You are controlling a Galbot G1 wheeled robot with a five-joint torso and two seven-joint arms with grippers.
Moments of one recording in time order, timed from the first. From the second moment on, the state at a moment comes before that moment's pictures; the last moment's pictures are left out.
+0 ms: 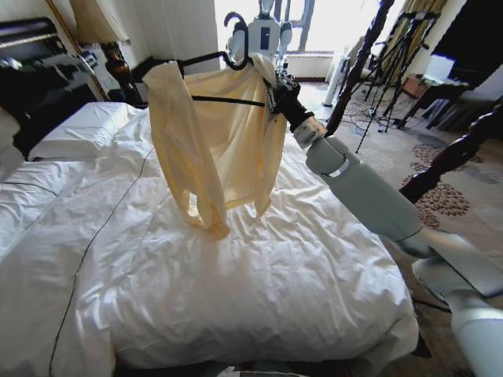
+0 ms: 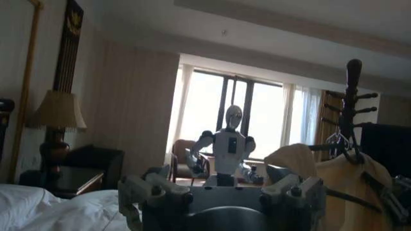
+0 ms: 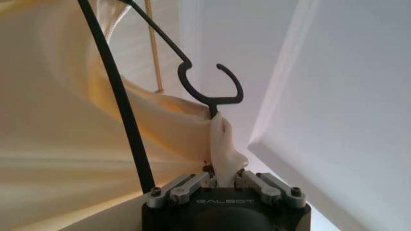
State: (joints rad) left arm 1.03 -0.36 -1.13 -2.32 -1.64 0.38 -0.51; right arm 0.14 1.04 -0.32 1.46 -0.05 0.14 0.21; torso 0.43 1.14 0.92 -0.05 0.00
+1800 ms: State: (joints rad) left arm 1.12 -0.57 -1.08 -2.38 -1.52 0.32 -0.40; right arm 0.22 1.27 -0.42 1.38 -0.08 0.08 0.25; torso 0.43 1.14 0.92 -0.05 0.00
